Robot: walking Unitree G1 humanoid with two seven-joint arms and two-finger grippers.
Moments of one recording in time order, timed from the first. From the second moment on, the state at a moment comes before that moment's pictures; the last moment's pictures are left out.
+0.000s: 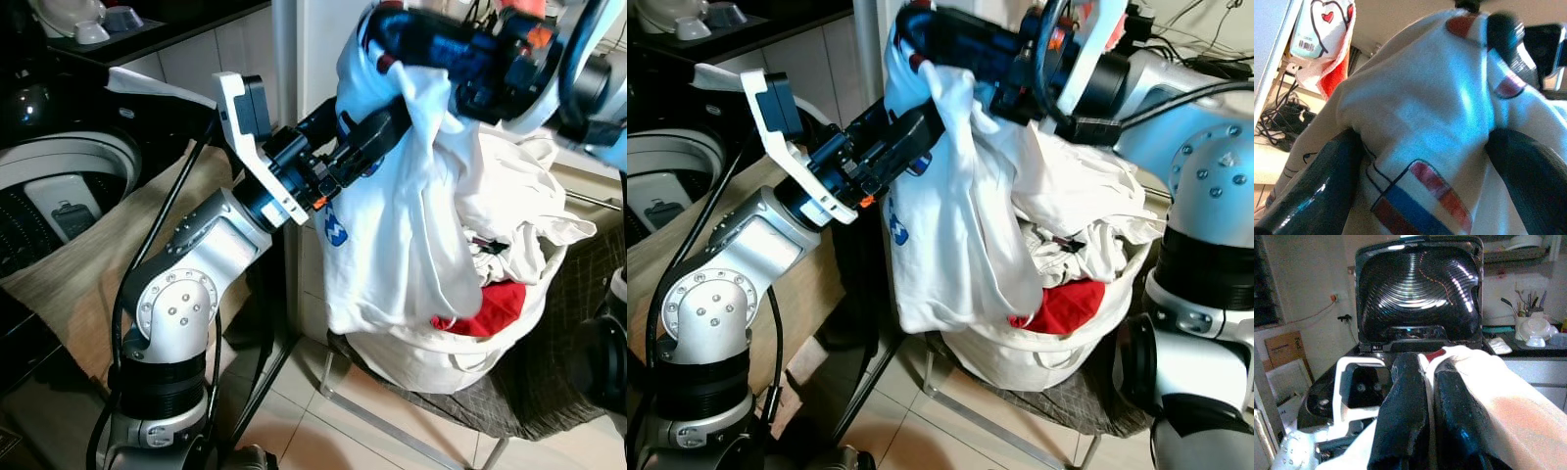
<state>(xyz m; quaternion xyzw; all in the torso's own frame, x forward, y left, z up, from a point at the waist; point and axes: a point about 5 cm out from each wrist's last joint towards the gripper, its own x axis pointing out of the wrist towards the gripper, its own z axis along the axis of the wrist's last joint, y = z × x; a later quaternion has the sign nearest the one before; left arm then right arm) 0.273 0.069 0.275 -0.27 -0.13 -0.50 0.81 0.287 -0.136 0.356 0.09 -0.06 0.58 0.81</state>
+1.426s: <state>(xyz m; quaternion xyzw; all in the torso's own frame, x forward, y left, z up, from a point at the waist) 0.274 0.070 0.270 -0.26 -0.12 -0.50 0.82 0.287 -0.131 0.338 0.09 -0.04 0.56 0.82</state>
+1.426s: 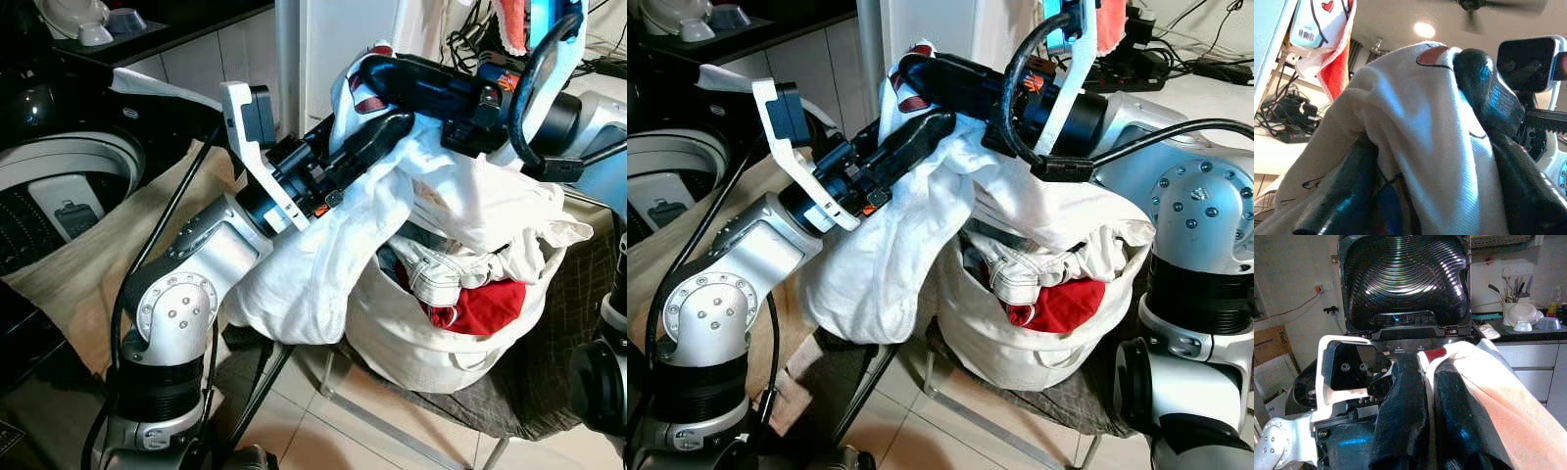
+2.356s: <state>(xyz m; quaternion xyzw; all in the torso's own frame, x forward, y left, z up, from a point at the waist) 0.286 0.077 0.268 -0.28 -0.12 -0.47 0.83 0.286 -0.132 0.341 0.09 -0.06 0.55 0.83</state>
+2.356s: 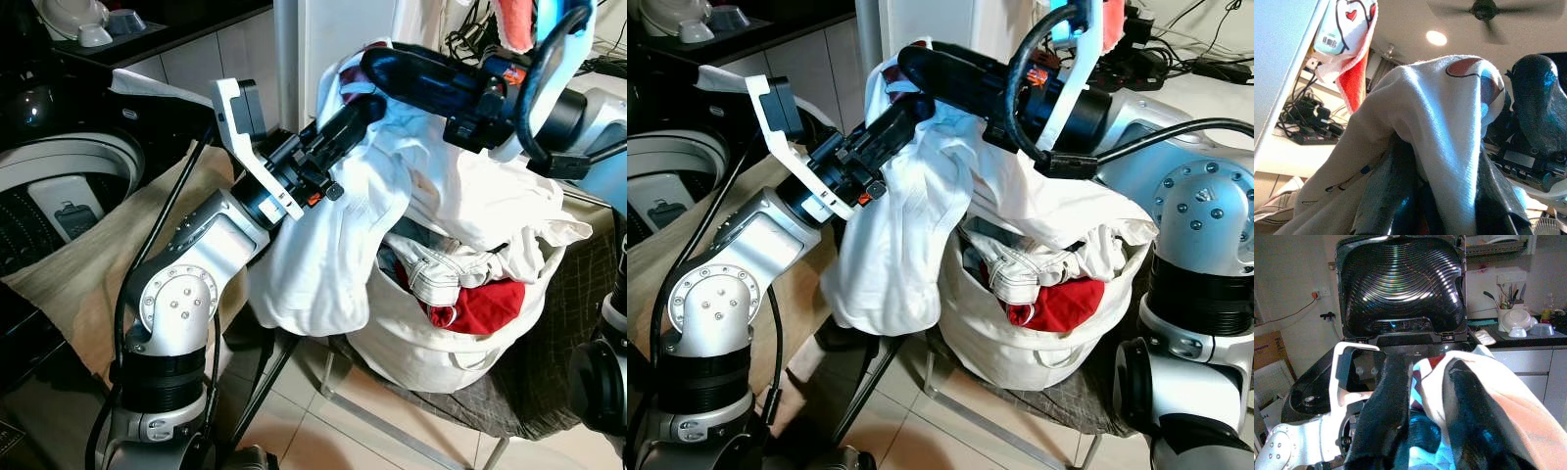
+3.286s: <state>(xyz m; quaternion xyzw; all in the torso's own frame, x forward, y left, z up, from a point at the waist) 0.367 0.258 0.446 0.34 -0.24 0.23 0.88 0.283 -0.188 0.315 0.02 -0.05 0.37 0.93</state>
